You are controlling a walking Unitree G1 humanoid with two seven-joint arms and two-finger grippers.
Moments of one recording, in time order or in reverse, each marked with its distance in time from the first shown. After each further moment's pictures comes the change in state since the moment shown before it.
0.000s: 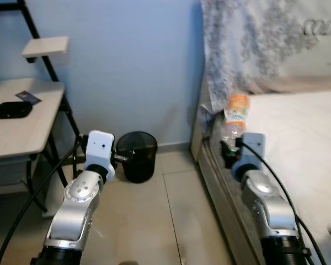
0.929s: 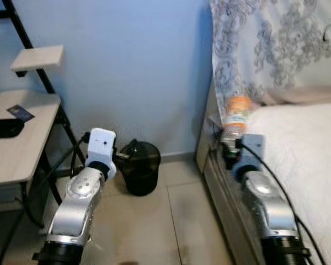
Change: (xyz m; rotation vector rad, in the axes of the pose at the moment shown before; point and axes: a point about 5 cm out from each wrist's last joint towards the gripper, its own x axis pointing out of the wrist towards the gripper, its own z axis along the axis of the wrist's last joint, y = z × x) left arm 0.005 -0.002 0.004 -0.003 -0.009 -0.016; right arm 0.000 -0.003 -0.002 -0.030 0.004 -0.025
